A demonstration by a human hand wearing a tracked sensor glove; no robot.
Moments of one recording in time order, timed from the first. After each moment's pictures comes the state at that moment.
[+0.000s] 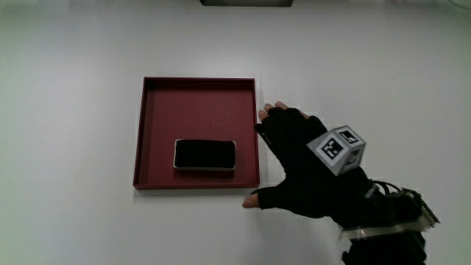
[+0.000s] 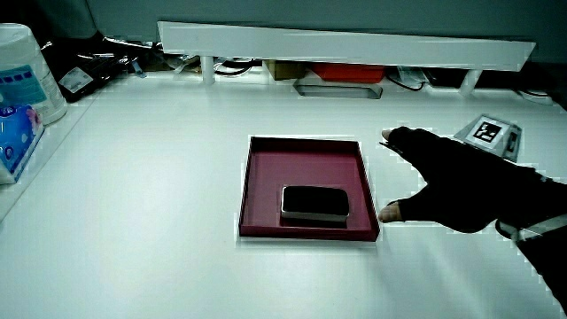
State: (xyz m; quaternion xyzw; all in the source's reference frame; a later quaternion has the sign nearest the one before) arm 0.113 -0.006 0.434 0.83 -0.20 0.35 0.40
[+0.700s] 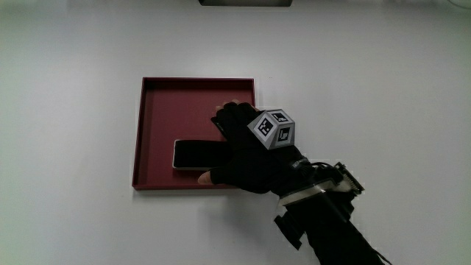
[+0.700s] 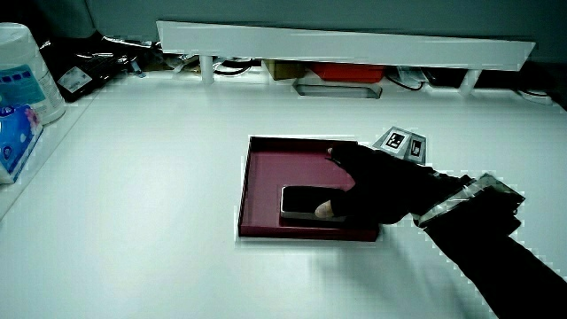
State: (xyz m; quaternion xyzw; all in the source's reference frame) arm 0.046 -0.025 0.502 0.86 -0.19 0.27 0.39
